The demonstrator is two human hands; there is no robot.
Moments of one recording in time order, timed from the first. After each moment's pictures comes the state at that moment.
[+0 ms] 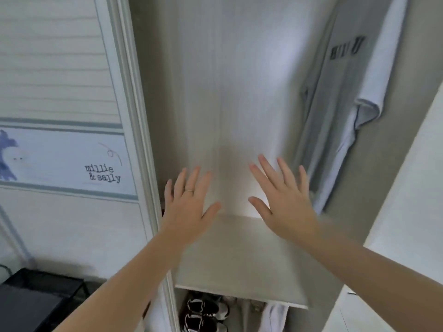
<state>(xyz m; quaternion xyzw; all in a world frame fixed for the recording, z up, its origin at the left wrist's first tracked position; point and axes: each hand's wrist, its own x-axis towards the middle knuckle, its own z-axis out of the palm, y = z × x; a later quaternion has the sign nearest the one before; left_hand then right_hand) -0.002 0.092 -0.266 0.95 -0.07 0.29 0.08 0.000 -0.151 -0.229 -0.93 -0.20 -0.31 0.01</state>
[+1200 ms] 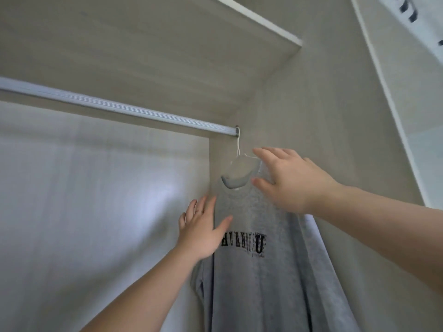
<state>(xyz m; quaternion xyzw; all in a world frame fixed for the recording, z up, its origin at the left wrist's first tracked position) 0.426 -0.187 0.093 0.79 -0.38 0.36 0.30 0.195 -0.292 0.175 -0.86 0.08 -0.49 -0.14</state>
